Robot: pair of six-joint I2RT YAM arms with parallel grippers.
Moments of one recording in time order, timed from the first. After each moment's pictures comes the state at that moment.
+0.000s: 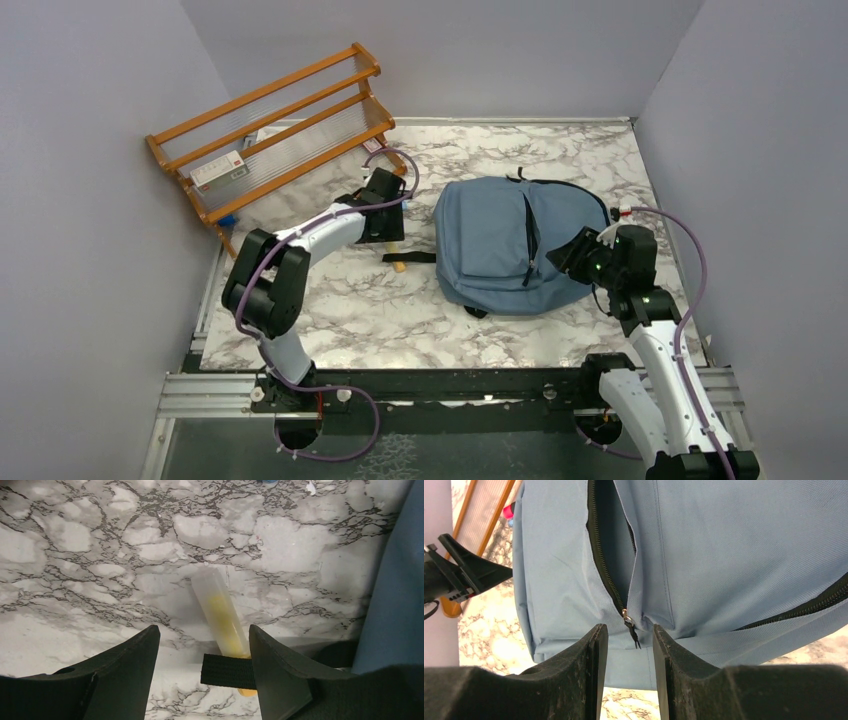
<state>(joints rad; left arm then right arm) -0.47 1.71 1.14 -0.45 -0.21 -0.48 0.03 0.70 0.57 -0.44 -0.26 0.51</state>
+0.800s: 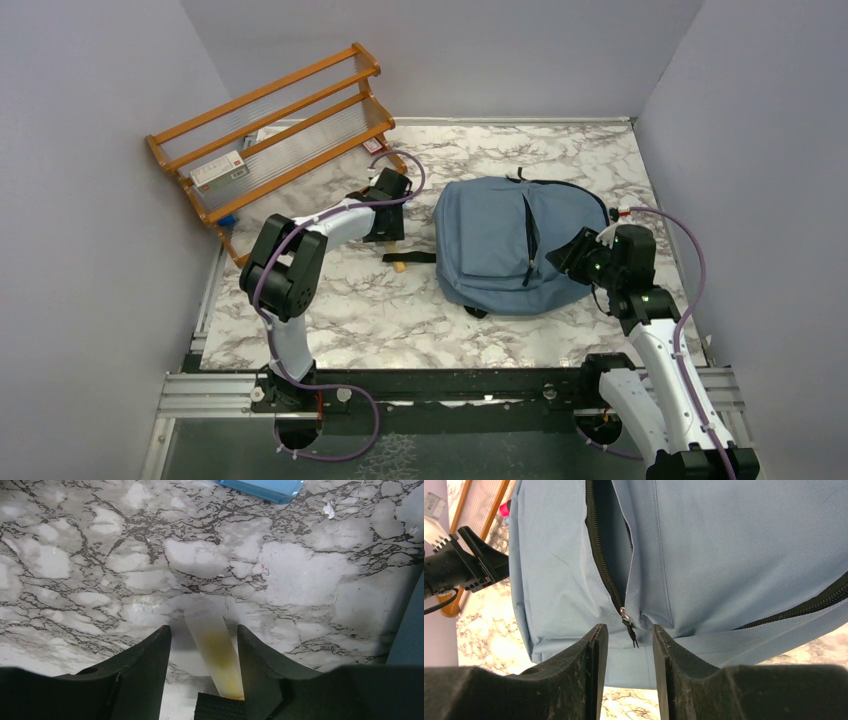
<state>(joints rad) -0.47 1.86 1.19 -0.41 -0.23 -0.49 0.03 0.71 0.57 -0.44 -0.26 0.52</state>
